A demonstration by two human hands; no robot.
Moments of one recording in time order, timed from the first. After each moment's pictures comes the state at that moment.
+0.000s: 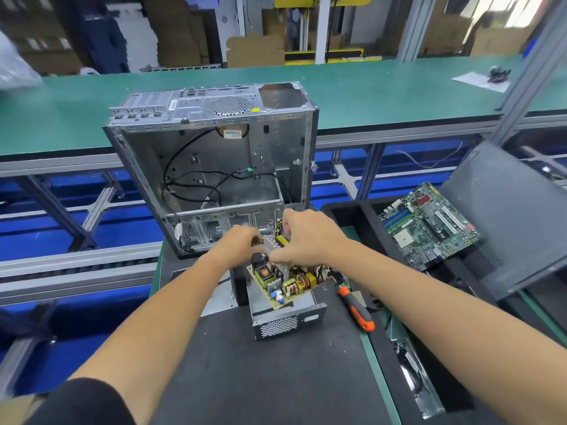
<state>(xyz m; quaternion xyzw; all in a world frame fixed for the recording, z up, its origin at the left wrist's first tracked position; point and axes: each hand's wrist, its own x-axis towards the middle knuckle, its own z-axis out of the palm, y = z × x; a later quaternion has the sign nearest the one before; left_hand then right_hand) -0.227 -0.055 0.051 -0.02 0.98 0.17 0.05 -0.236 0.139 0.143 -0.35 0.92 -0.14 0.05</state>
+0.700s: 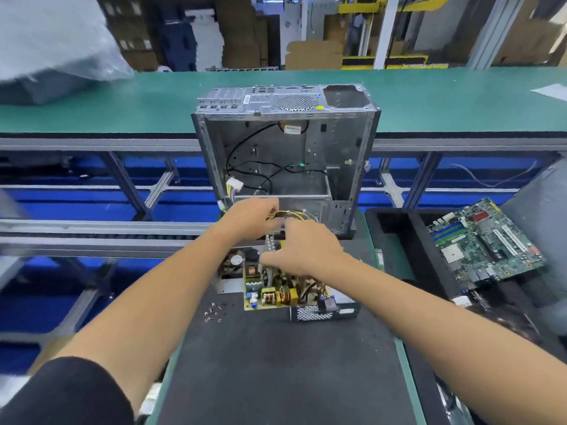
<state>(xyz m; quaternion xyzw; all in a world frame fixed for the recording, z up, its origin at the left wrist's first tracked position) -0.169 -0.095 0.113 -0.02 1.00 0.07 -0.04 -0.159 0.078 0.152 -0.34 0.92 -0.16 0.10</state>
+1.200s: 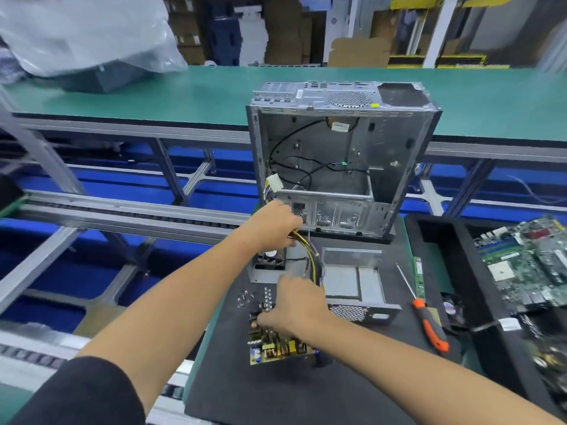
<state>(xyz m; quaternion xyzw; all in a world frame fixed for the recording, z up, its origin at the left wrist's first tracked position) -0.128 -0.111 0.109 0.07 0.99 -0.14 0.01 -0.079 0.041 0.068 -0.38 0.91 -0.10 0.16</state>
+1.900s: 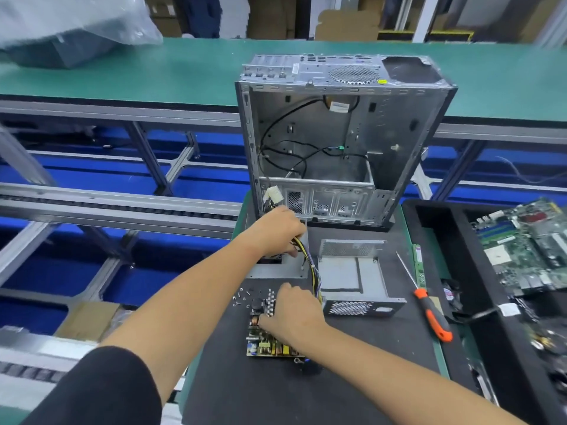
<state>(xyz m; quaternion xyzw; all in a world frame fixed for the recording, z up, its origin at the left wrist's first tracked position) -0.153 -0.120 0.056 0.12 0.99 -0.10 0.04 -0.078 0.027 0.012 -0.34 0.92 -0.08 0.18</state>
